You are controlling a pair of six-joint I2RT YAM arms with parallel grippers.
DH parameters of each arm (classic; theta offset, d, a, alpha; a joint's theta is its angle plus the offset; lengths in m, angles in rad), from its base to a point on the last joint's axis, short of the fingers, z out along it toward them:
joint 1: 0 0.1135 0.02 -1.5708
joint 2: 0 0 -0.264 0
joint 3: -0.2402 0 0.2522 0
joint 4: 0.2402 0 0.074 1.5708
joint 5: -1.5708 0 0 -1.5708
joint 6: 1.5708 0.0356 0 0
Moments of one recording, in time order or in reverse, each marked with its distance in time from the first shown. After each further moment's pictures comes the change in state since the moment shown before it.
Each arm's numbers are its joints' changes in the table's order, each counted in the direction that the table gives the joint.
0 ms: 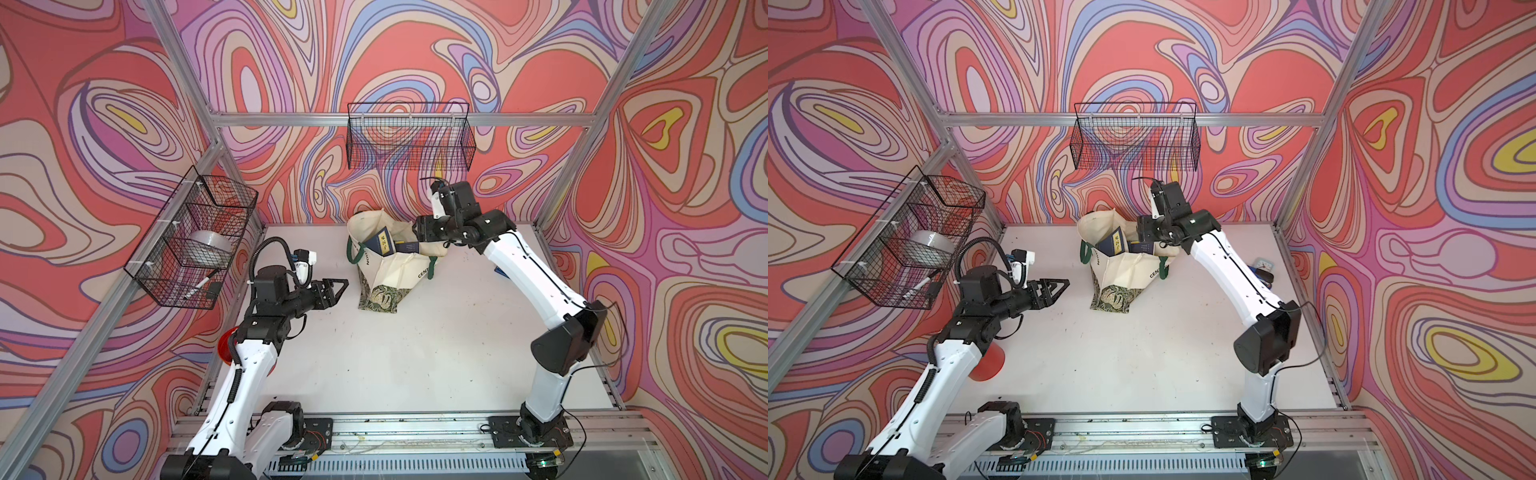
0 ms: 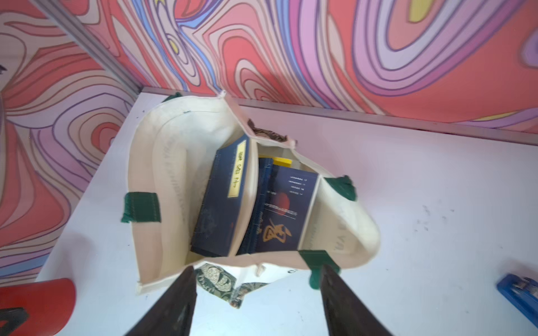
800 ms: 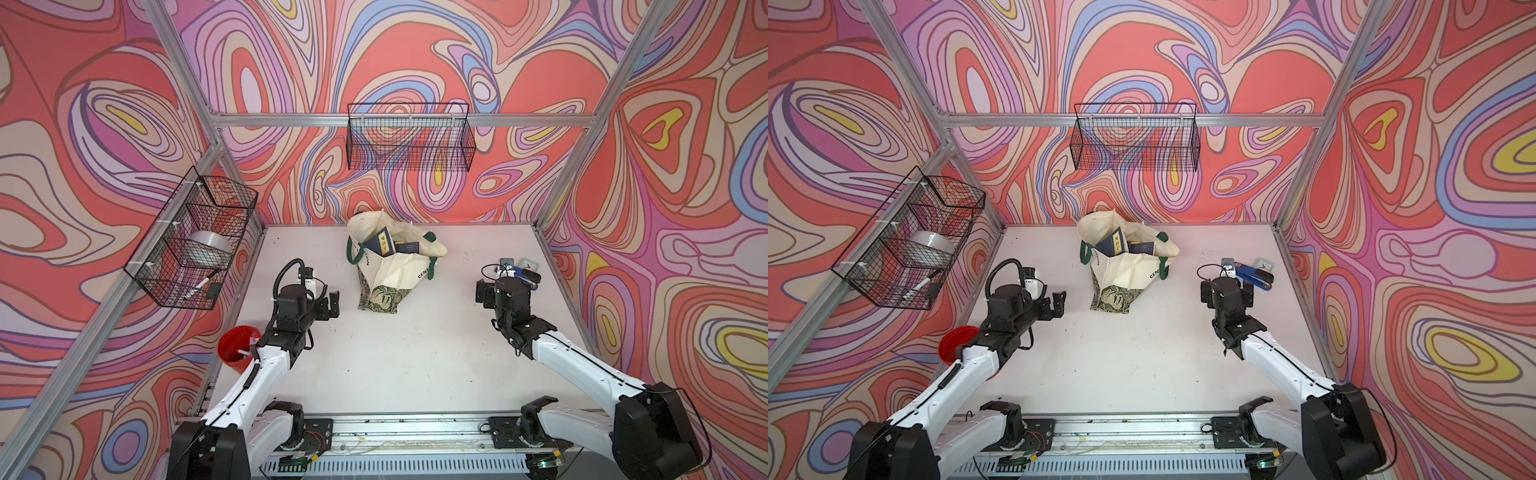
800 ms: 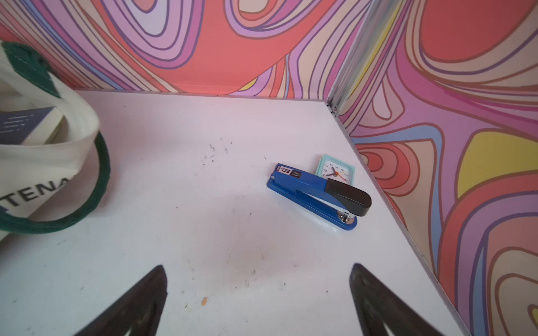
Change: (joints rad) left arm -0.099 0.087 0.315 -0.380 0.655 0.246; right arm -0.199 -0.627 1.382 -0.973 -0.480 -0.207
